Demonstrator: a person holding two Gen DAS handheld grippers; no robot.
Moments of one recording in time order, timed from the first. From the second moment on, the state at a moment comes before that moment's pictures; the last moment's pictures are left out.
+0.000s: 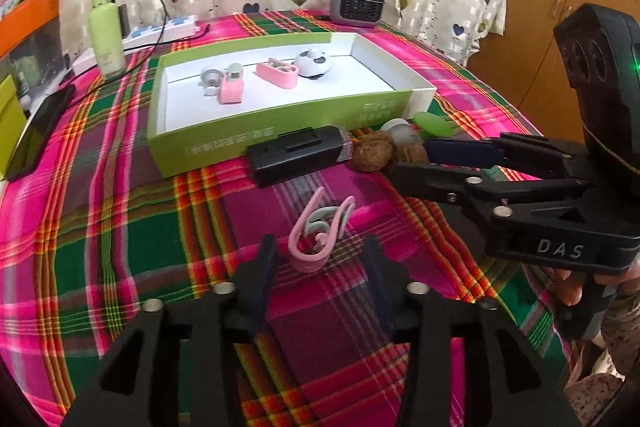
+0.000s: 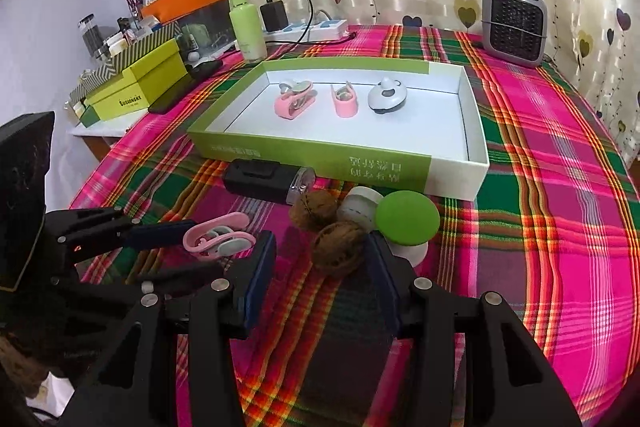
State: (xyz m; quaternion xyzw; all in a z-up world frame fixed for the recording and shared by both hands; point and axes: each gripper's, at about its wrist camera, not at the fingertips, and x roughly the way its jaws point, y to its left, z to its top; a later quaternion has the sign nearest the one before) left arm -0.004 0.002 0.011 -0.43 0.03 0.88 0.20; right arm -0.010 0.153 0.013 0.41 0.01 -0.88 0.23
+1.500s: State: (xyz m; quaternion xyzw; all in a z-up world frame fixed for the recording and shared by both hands) left arm -0.017 -0.009 0.028 -0.42 0.02 0.89 0.17; right arm -0.005 0.154 0.023 0.40 -0.01 -0.88 0.26
